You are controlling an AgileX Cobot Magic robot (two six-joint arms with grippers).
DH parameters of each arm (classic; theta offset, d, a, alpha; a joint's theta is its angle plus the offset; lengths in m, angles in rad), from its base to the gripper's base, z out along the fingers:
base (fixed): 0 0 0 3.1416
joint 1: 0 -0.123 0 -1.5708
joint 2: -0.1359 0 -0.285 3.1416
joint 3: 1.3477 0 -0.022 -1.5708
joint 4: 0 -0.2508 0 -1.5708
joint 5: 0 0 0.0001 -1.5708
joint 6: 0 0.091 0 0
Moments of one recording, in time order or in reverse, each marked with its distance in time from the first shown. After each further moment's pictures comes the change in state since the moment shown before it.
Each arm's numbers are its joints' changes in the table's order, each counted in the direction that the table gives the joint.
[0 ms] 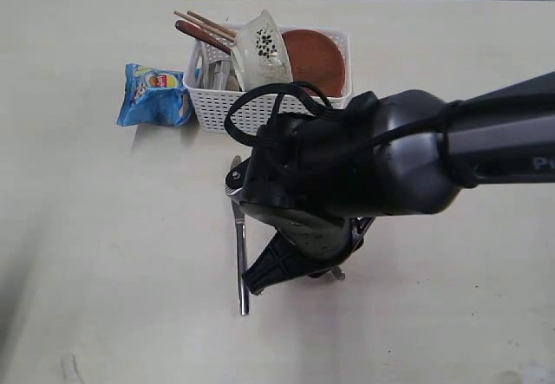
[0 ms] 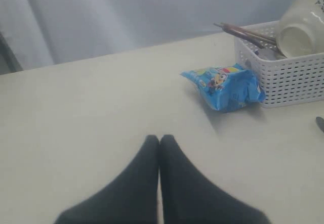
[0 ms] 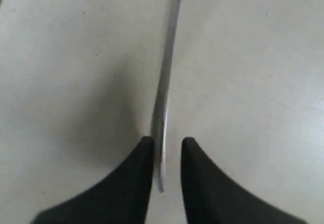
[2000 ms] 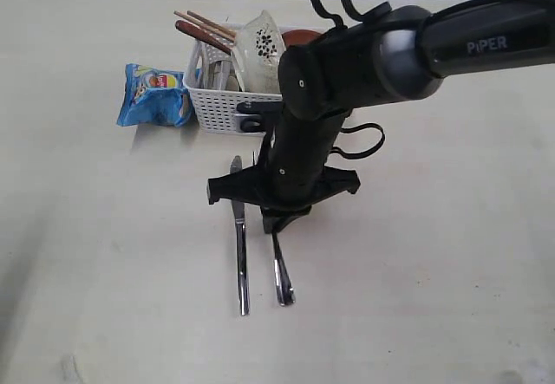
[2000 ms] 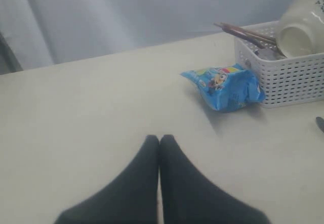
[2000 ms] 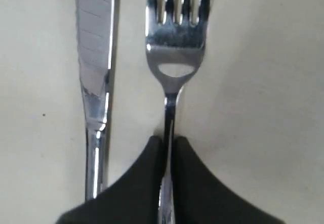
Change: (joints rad) left arm 0.000 0.000 0.000 0.000 0.000 0.000; right arm 0.310 -0.161 -0.186 -0.668 0.171 -0.431
